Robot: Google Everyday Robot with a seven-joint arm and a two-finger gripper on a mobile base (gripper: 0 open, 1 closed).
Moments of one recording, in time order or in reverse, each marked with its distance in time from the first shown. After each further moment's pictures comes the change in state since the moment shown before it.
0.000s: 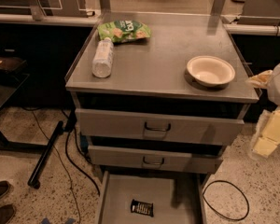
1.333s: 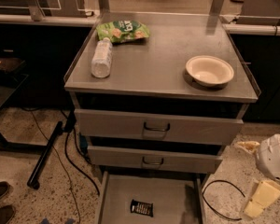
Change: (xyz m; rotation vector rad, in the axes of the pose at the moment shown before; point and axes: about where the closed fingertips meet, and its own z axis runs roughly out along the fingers) arm 0.077 0.077 0.135 -0.181 -0.122 0.057
